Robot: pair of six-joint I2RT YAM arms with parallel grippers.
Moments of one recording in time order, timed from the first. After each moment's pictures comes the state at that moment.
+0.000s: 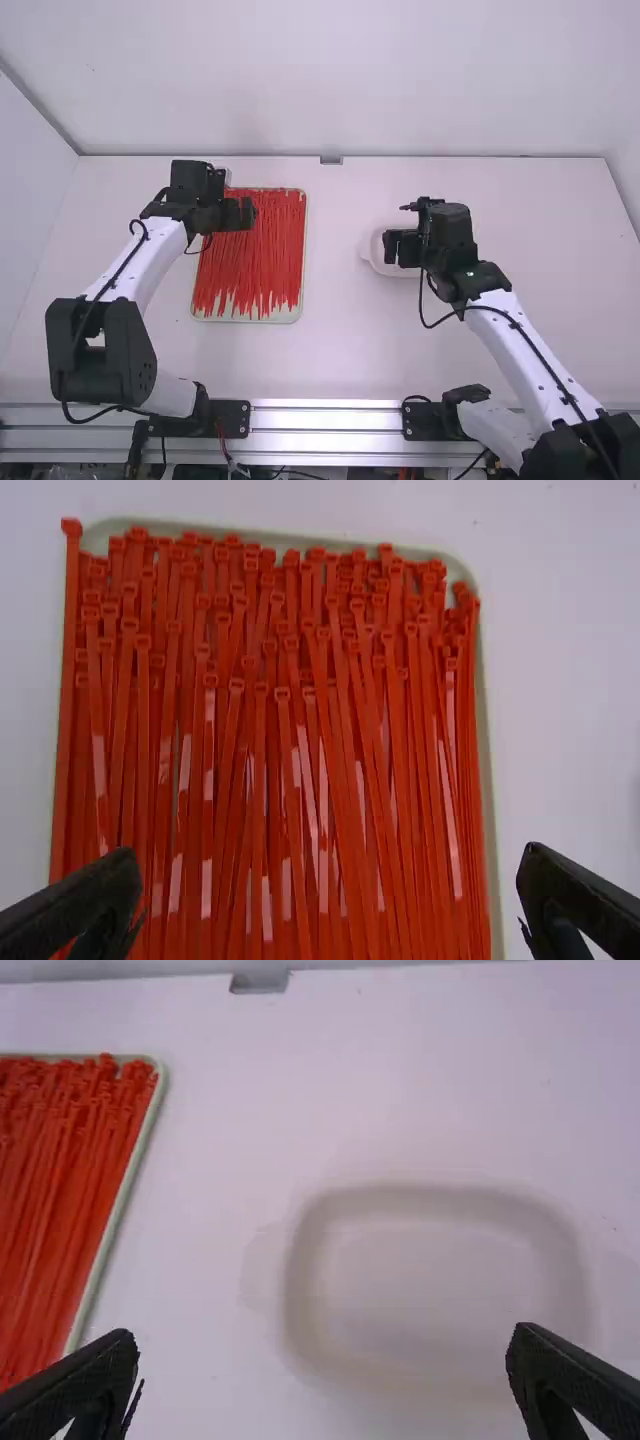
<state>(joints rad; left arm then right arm) 0.02 1.56 1.12 -0.49 0.21 -0.11 0.28 1.17 0.80 -0.36 -0.07 0.17</state>
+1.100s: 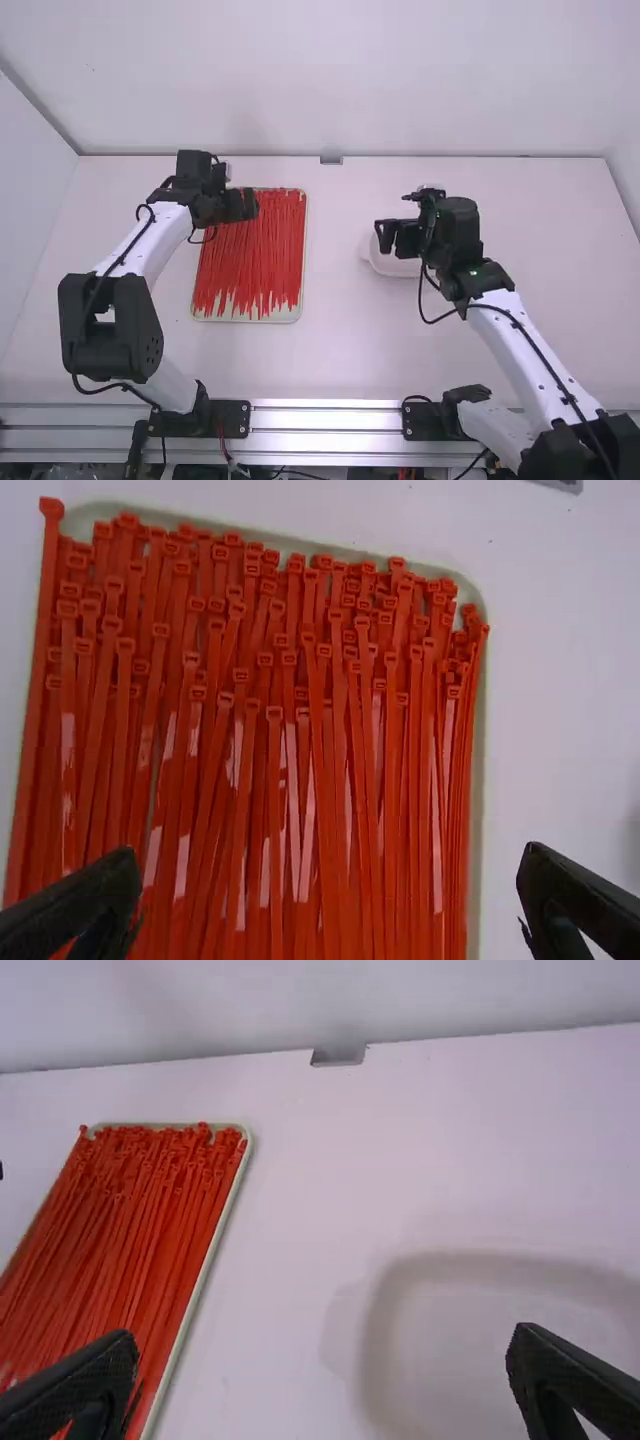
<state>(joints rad) 0.02 1.67 1.23 -0.50 0.21 -0.20 0.23 1.17 0.80 -0.25 -0.24 0.22</state>
